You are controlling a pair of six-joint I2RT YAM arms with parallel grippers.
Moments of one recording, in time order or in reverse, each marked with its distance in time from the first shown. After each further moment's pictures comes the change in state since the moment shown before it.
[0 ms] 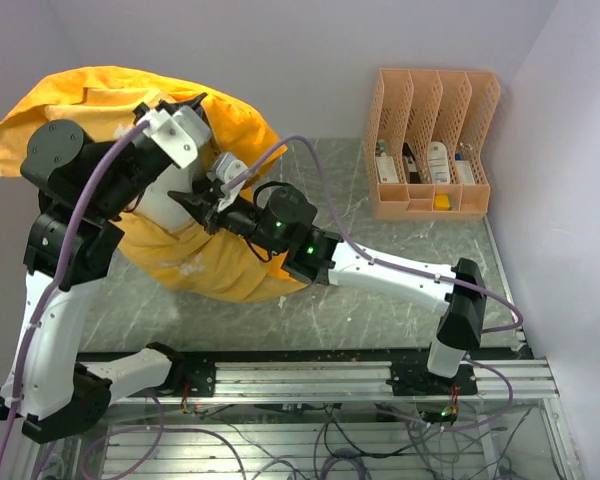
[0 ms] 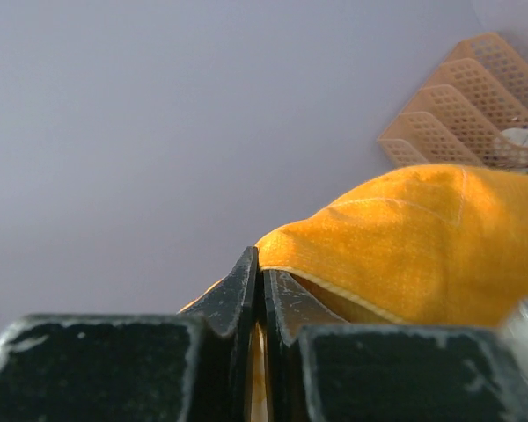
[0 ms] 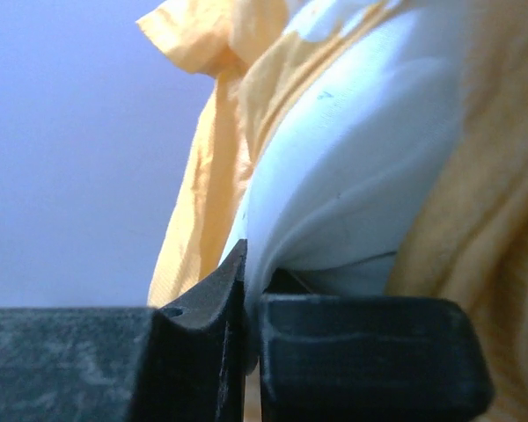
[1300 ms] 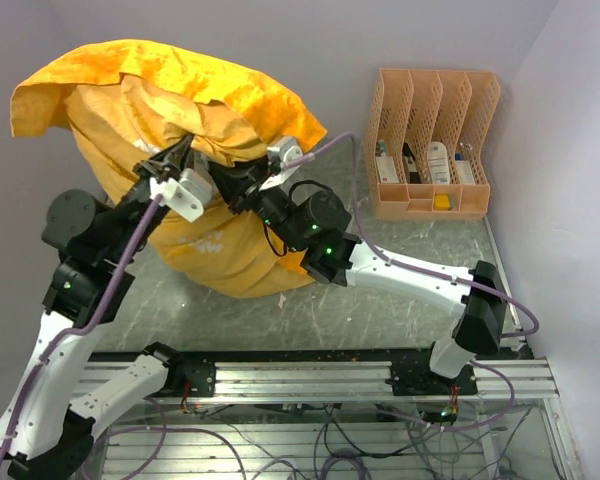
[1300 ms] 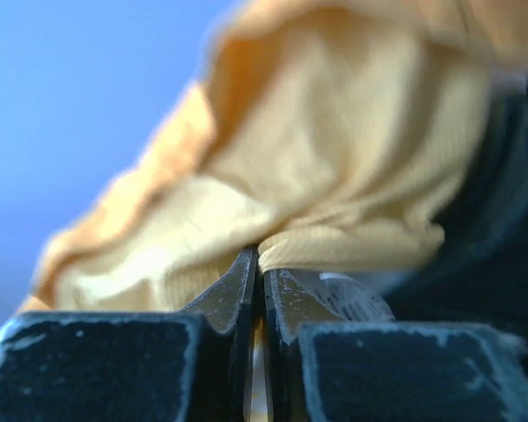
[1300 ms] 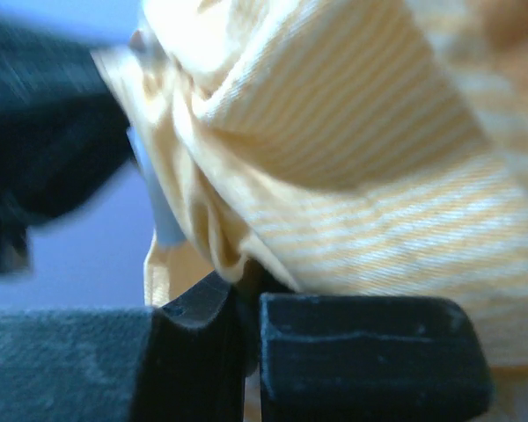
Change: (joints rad) left arm -0.011 -0.280 -0.492 0.260 -0.125 0.088; right arm -0.053 -0.103 -0.154 0.250 0.192 0.151
